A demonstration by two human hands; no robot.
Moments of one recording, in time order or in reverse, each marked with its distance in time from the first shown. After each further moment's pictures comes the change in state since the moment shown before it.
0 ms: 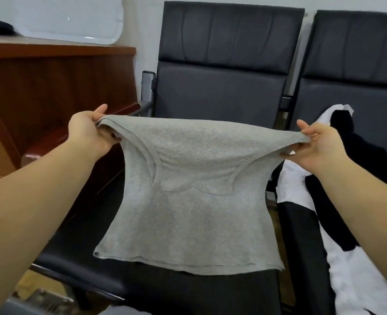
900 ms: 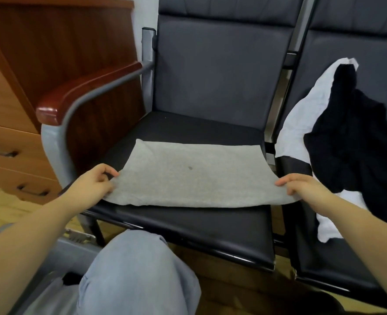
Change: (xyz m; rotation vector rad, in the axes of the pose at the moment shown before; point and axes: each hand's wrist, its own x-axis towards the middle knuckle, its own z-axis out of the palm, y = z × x) left_hand -0.081 -0.082 -0.175 1.470 -0.227 0.012; right_hand -0.081 0.108 -0.122 -1.137 -0.067 0.149
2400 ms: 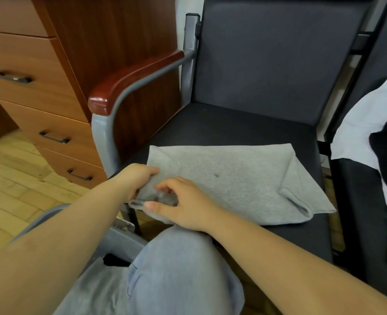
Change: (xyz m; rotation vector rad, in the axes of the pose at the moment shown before) left_hand 0.011 0.017 -0.004 -0.433 -0.078 -0.498; right_hand -0.089 -0.135 0.251 -0.286 -0.533 -0.718
